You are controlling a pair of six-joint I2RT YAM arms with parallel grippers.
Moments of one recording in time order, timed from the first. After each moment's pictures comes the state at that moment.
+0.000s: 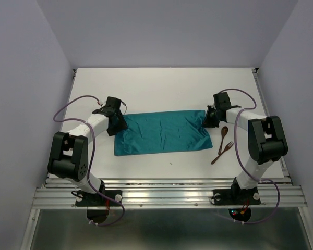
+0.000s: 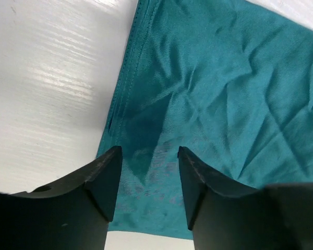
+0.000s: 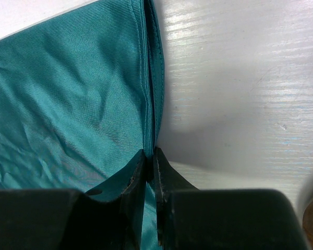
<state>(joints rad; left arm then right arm) -0.25 1.55 0.93 -0.50 -0.14 -0.65 0.17 1.76 1.02 -0.30 -0.16 0.49</state>
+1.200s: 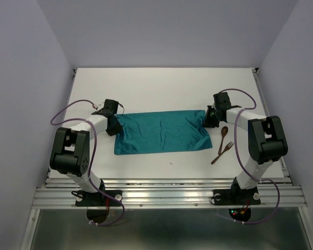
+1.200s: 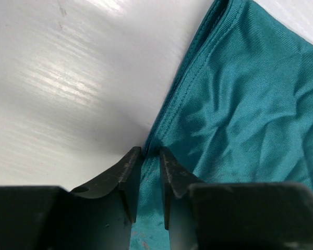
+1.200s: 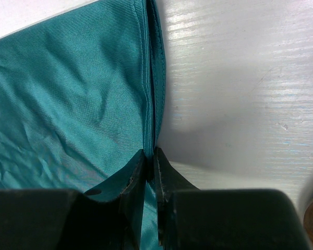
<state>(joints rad) -0.20 1.61 0.88 -0.42 -0.21 -0.73 0.17 1.76 1.02 -0.30 -0.17 0.49</state>
